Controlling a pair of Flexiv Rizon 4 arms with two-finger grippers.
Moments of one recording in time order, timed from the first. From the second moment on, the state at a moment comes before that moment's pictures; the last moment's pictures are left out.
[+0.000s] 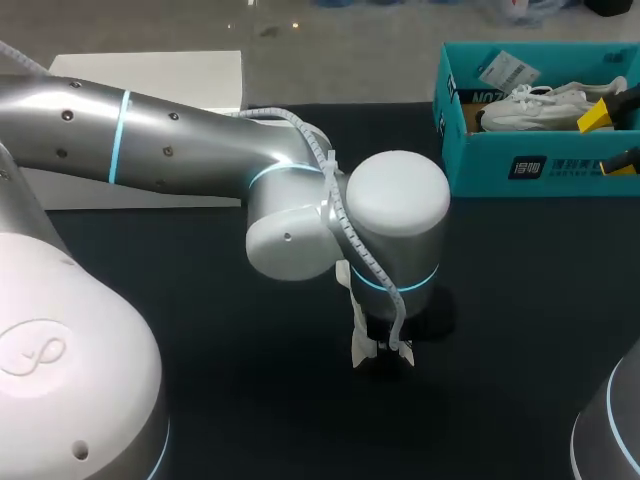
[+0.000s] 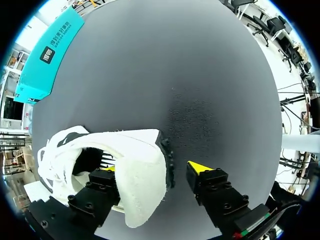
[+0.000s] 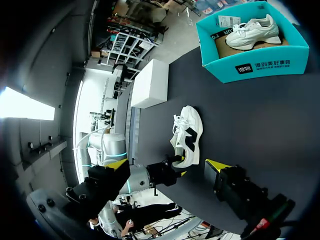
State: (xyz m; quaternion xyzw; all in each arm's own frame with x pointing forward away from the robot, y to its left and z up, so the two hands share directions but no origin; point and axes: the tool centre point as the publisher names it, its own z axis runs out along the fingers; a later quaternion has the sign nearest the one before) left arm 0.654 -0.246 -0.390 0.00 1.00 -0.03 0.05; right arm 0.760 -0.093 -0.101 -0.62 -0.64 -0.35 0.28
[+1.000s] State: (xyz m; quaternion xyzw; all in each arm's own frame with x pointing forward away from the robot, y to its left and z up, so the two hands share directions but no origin) left arm 0.646 -0.254 -0.339 -0.01 1.00 -0.04 0.01; right arm 0.760 -0.093 -0.101 -0.62 -0.64 -0.35 0.28
